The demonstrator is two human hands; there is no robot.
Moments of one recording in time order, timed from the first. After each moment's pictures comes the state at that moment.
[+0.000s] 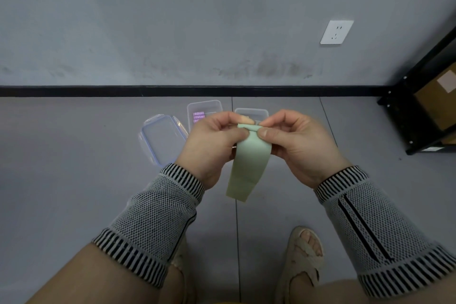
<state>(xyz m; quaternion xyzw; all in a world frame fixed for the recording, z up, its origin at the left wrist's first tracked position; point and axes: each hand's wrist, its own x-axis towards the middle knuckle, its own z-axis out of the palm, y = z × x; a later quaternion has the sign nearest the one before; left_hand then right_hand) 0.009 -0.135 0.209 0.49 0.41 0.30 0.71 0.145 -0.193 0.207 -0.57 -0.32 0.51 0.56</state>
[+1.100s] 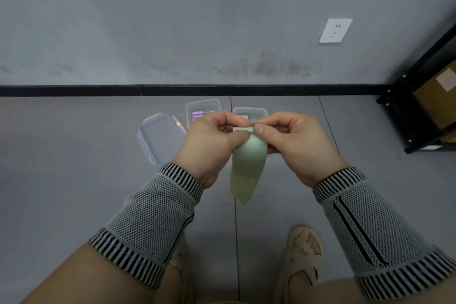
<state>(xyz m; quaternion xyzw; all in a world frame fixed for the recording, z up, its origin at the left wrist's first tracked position) 0.013 -0.136 0.206 0.52 0.43 0.31 0.67 0.145 -0.195 0.205 -0.64 -0.40 0.41 0.51</state>
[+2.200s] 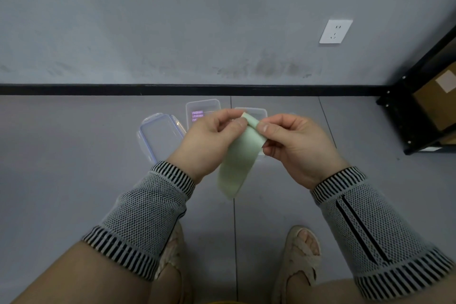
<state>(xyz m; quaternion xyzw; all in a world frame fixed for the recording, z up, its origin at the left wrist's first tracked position) 0.005 -0.132 0.206 0.63 0.41 0.28 0.60 0.146 -0.195 0.208 -0.58 -0.28 0.53 0.56</state>
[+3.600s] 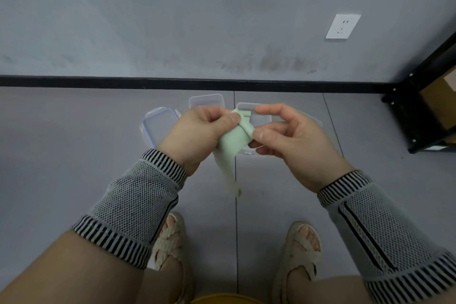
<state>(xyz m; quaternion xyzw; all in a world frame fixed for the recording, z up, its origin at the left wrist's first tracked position) -0.010 -0.124 0.209 0.57 0.44 0.25 0.64 0.142 -0.203 0.206 -0.58 -0.41 0.49 0.50</state>
